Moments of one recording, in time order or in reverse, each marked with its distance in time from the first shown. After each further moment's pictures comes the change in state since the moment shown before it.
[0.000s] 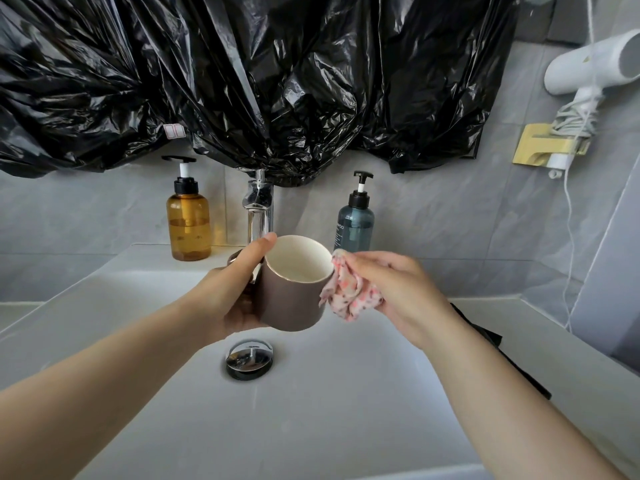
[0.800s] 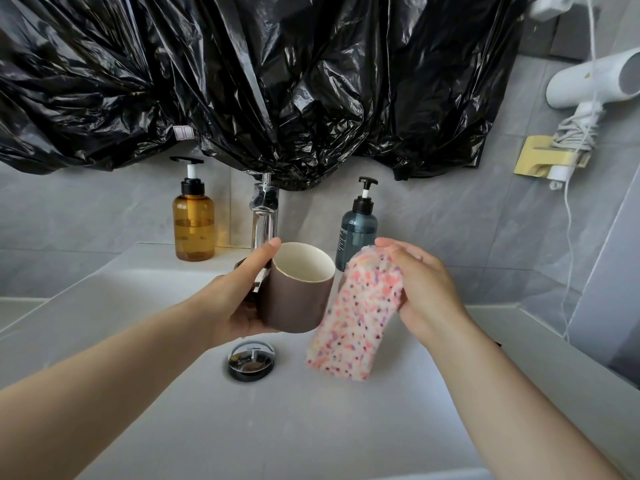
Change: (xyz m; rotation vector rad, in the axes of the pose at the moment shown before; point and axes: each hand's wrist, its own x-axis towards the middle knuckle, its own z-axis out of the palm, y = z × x) left_hand -0.005 0.001 0.003 -0.081 0.015 -0.061; right_hand -0.003 -0.014 -0.004 0.327 0.204 -0.027
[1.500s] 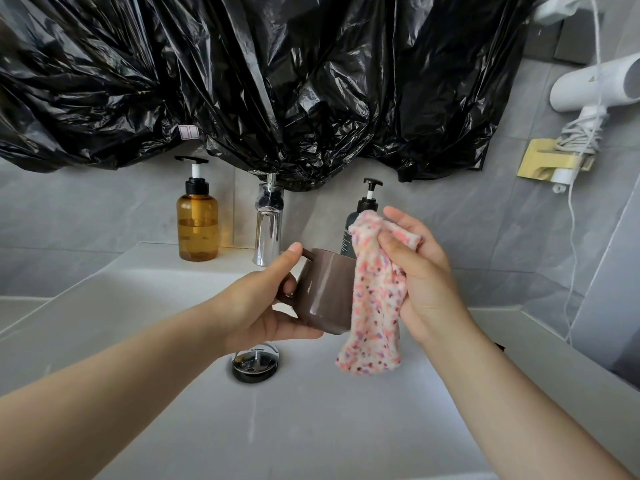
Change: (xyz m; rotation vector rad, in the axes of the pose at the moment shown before) left_hand -0.007 -0.005 0.010 0.004 -0.218 0.010; right_hand -0.013 -0.005 0.015 0.256 -0.217 -0.175
